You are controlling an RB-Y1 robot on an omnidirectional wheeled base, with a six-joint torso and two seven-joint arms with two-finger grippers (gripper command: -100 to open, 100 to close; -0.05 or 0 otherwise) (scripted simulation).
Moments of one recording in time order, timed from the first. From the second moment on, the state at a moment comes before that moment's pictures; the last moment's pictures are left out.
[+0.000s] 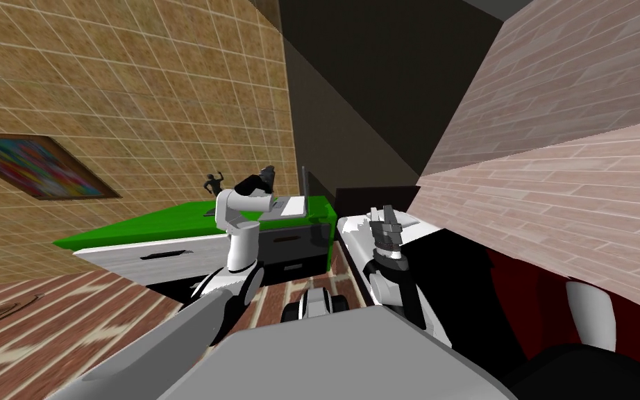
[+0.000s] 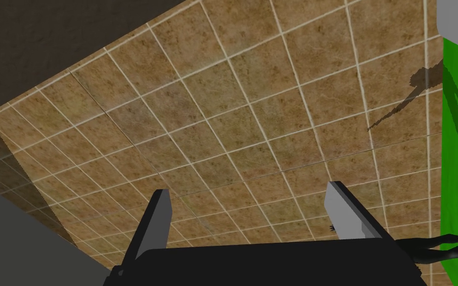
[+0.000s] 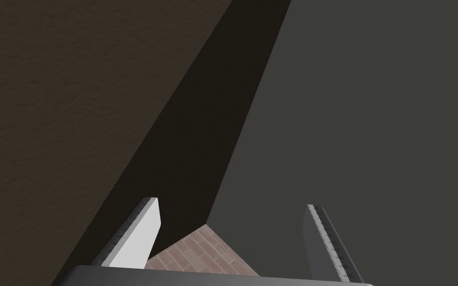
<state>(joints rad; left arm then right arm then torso) -0.77 0.22 0.09 -2.05 -0.26 1.07 -0.13 0.46 0.00 -0.03 -2.34 0.07 -0.62 0.03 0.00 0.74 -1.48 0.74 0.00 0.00</state>
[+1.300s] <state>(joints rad) -1.04 0.17 0.11 -1.98 -0.30 1.43 -0.16 0.46 0.00 -0.03 -2.34 0.07 -0.62 0.03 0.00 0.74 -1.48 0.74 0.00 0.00</state>
